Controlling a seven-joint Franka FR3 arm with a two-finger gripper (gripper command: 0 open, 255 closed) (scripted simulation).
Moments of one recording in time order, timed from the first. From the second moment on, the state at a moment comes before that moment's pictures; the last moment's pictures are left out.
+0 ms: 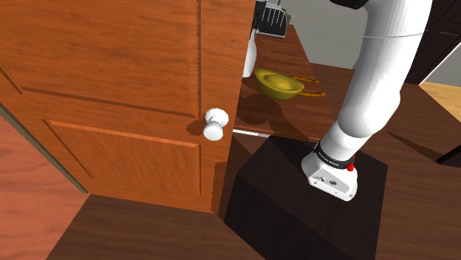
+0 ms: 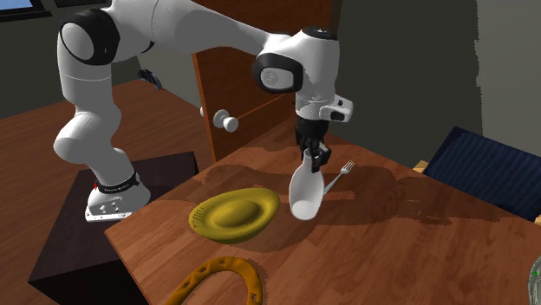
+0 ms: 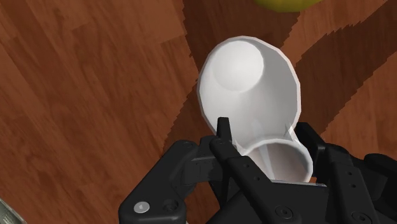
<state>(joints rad) -0.18 0.35 -0.33 -1.57 0.15 1.95 -0.68</state>
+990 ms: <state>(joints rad) -0.19 0.34 -0.34 -1.38 0.14 1.75 -0.66</state>
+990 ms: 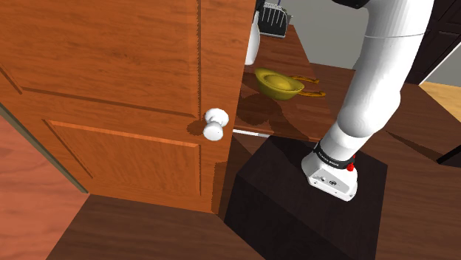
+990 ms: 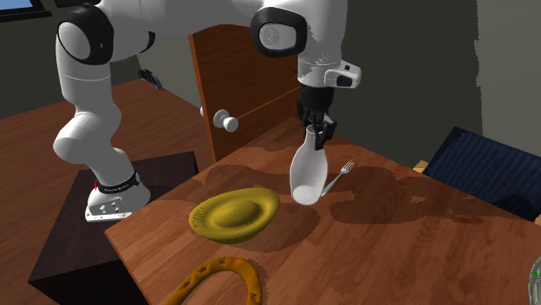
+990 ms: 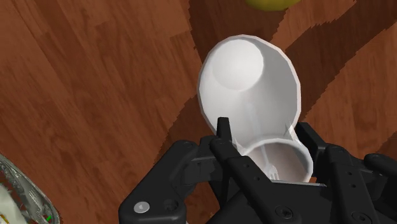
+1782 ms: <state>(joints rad) -0.21 0.39 -0.34 -1.15 0.15 1.57 -0.66</state>
